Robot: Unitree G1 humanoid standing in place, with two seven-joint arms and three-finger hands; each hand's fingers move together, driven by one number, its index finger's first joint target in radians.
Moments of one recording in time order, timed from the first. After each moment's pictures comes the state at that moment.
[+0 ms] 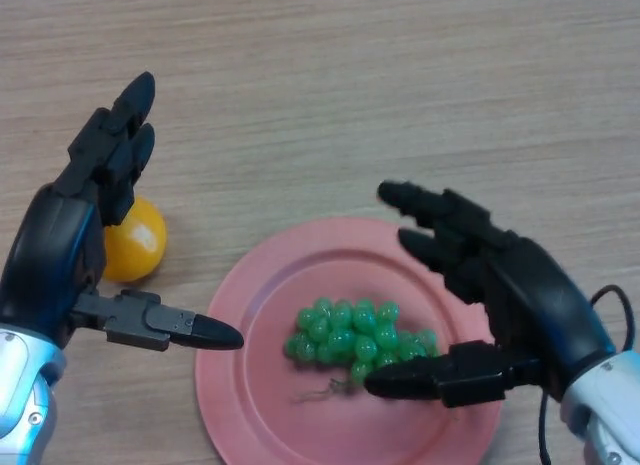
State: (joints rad) left arm 0.00 0.25 0.12 -0.48 -0.05 0.22 -0.23; right arm 0.02 -0.19 0.23 -0.70 -0.03 0.66 0.17
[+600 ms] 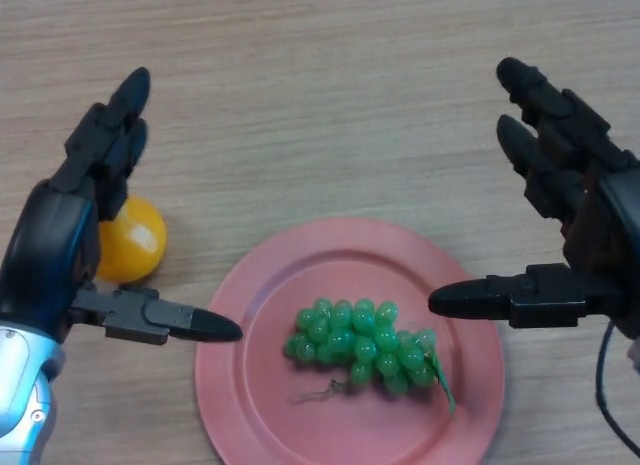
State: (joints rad) left arm -0.01 0.25 0.12 -0.48 -0.01 0.23 -0.19; right arm -0.06 -0.21 0.01 -0.69 0.10 0.54 0.13
